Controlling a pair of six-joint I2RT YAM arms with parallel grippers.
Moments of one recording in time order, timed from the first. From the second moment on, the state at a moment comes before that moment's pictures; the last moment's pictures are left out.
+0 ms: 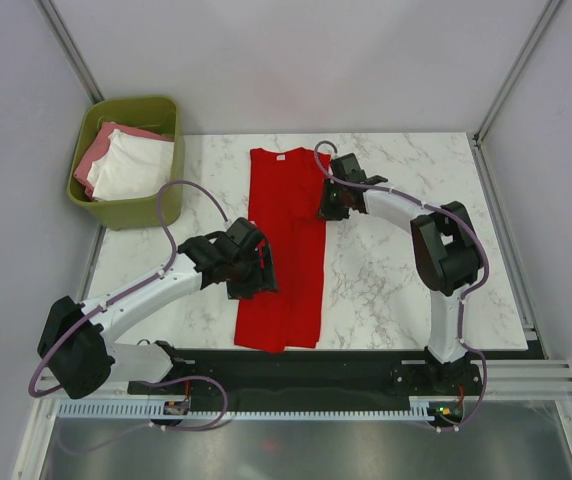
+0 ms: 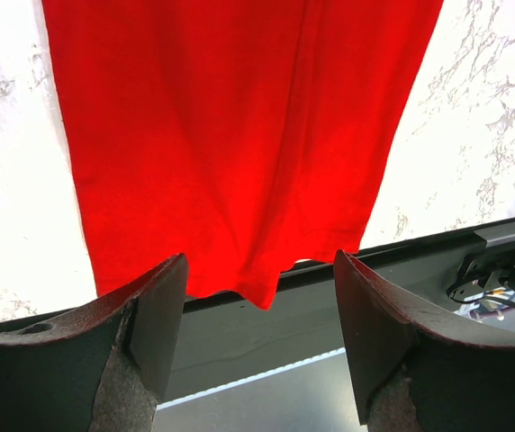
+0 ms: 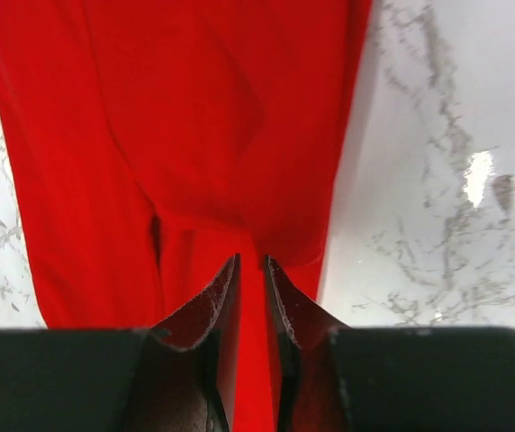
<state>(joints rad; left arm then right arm) -0.75 1.27 0.94 -0.77 0.03 -0.87 0.43 2.03 1.47 -0.36 -0.12 0.58</state>
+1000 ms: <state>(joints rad) -0.74 1.27 0.97 -0.77 0.03 -0.87 0.44 1.98 1.53 -0.47 -0.09 0.51</state>
